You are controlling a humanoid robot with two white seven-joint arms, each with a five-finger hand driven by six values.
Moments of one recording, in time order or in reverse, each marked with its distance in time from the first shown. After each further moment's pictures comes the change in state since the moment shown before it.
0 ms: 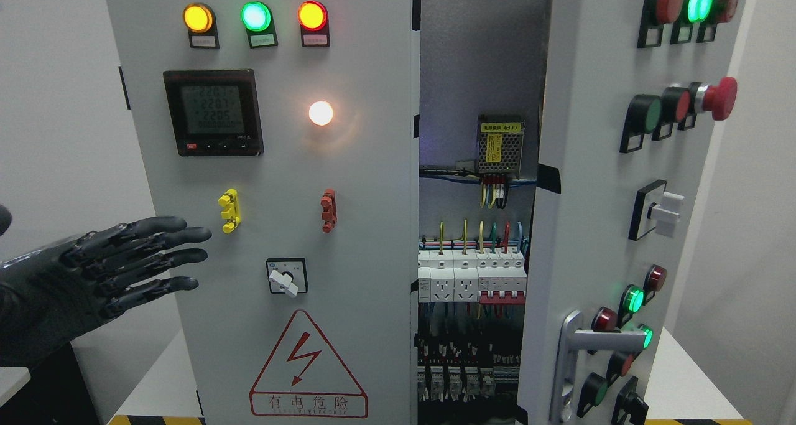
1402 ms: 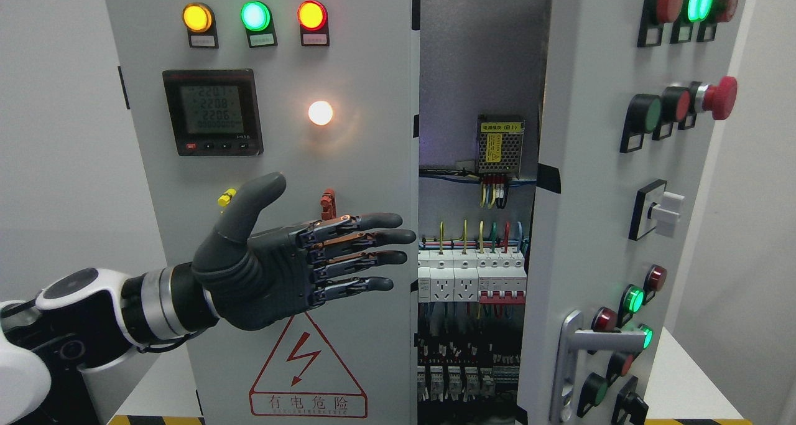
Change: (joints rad) left arm -0.657 -0.355 -0.744 0.028 0.164 0.001 0.283; right arm 0.000 0.000 0.000 0.000 0.000 0.000 0.000
